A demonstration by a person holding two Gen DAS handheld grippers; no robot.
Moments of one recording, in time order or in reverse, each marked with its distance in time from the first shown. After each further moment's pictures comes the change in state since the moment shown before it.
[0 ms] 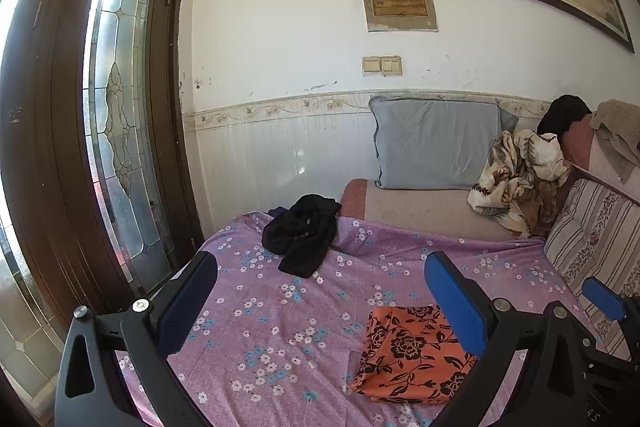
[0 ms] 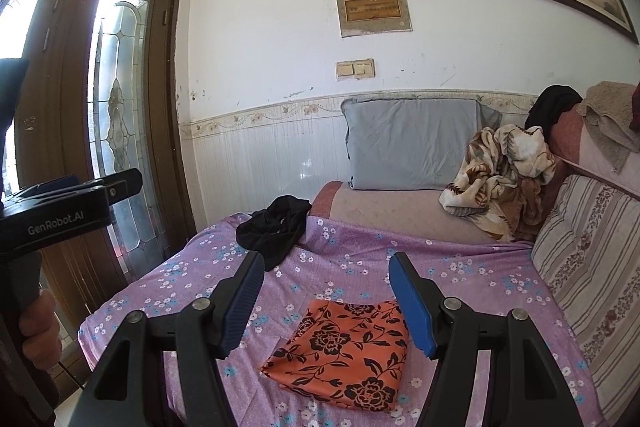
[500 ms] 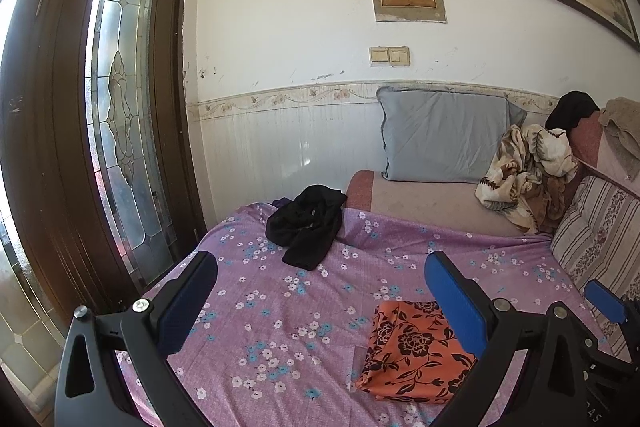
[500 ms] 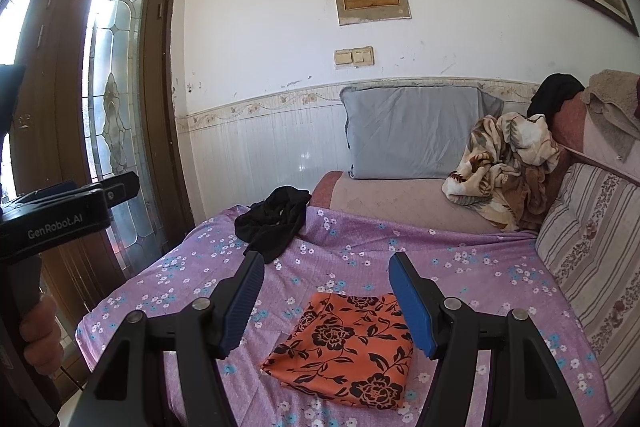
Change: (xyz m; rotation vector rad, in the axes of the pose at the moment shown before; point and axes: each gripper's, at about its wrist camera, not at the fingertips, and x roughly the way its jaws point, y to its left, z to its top) left arm 0.019 0.006 -0.010 -0.013 0.025 0.014; right arm 0.020 0.000 -0.008 0.013 0.027 0.001
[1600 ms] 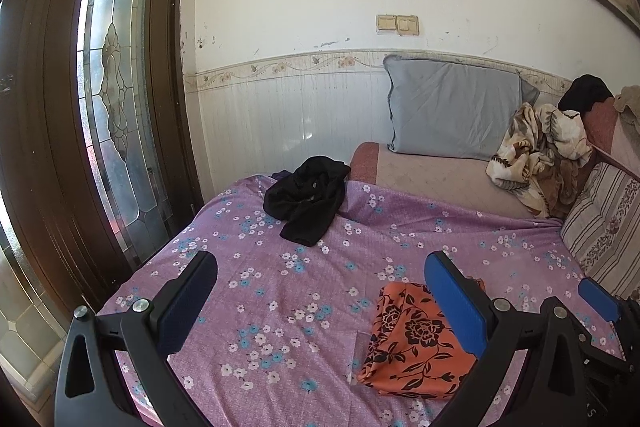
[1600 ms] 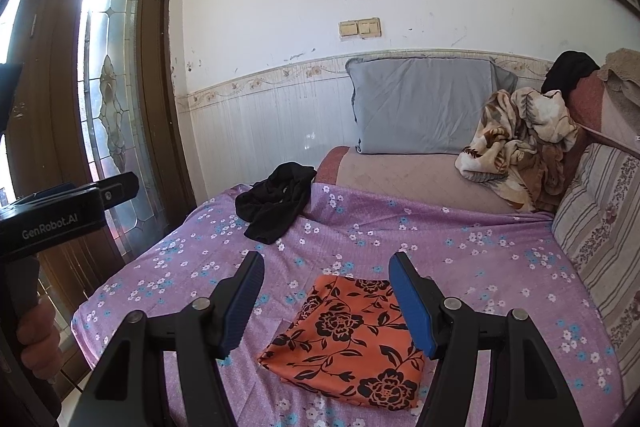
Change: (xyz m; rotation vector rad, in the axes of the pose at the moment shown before) left arm 0.061 -0.002 -0.022 -0.015 0.106 0.005; right arm 0.063 -0.009 -0.019 0.005 0.072 0.022
